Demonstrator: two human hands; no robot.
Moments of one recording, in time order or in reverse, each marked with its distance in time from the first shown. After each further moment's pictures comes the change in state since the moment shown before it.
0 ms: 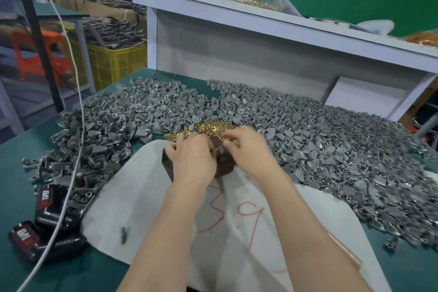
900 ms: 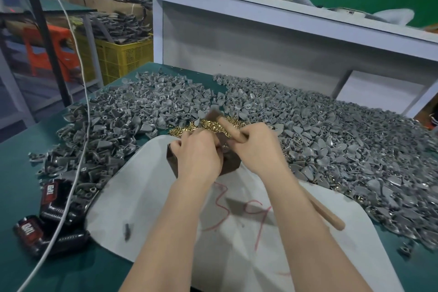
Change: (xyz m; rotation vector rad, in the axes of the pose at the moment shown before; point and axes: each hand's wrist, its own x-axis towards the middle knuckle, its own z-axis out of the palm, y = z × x) left_hand -0.001 0.000 -0.001 0.001 0.017 0.001; right_hand -0.005 -0.002 0.000 0.055 0.068 0.133
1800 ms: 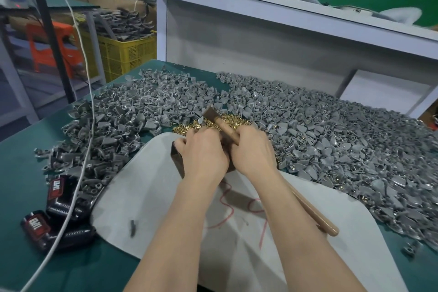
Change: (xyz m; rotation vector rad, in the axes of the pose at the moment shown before) left_hand -0.003 0.003 -0.002 -0.013 0.014 0.003; right_hand -0.002 -0.011 0.018 -0.145 0.003 -0.035
